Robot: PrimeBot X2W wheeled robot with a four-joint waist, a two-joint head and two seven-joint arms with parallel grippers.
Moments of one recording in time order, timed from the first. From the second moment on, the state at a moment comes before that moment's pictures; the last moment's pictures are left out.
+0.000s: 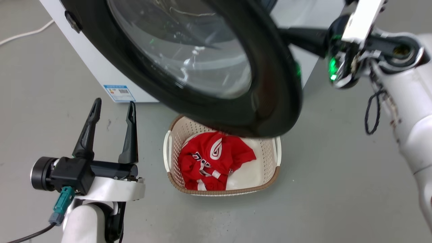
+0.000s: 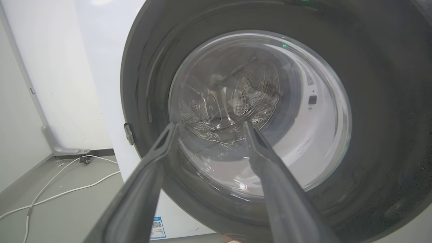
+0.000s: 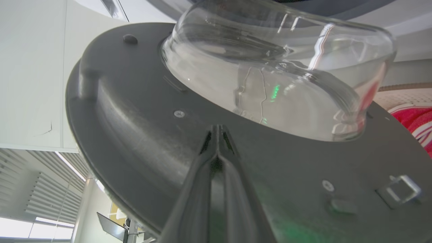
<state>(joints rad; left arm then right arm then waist) -0.18 0.08 0.03 -0.06 -0.06 -0.13 -0.26 -1.18 -0.22 0.47 0.90 1.77 0.13 0.84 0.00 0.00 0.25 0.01</state>
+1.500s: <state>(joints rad) -0.08 0.05 0.01 0.02 -0.06 -0.12 -0.26 -0.34 -0.11 0.17 0.29 1.79 0.13 0.07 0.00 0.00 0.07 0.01</state>
